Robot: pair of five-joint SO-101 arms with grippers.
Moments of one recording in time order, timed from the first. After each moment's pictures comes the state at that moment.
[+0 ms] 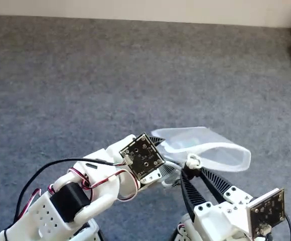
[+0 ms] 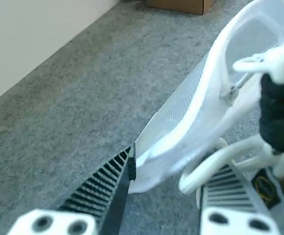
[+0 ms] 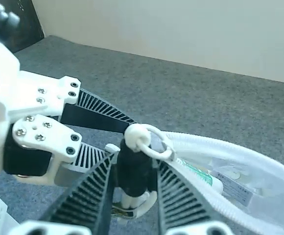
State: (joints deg) left arm 43.6 -69.6 54.8 51.1 -4.7; right arm -29.2 -101.9 33.4 94.4 -1.5
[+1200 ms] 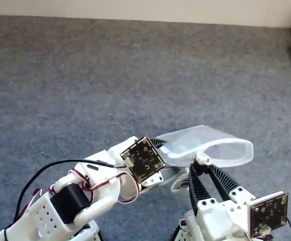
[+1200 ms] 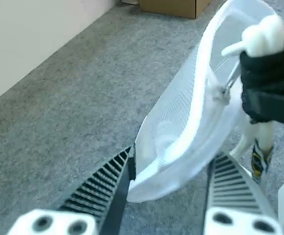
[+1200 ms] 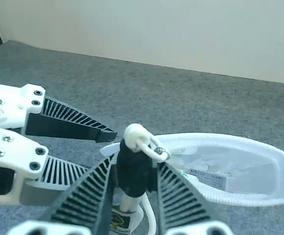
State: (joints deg) left arm 45.3 -69.7 54.8 50.9 -4.2; right arm -20.3 -101.9 33.5 94.4 0.1
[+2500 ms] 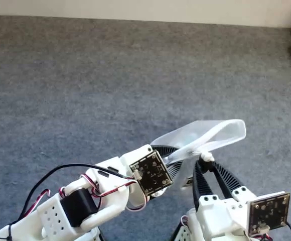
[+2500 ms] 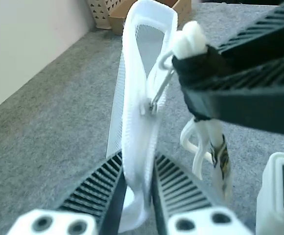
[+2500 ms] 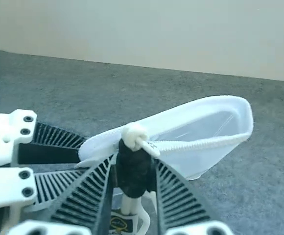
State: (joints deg) left arm 50.1 -69.7 59.9 42.0 -4.2; right arm -13.1 -101.9 33.5 93.8 0.6
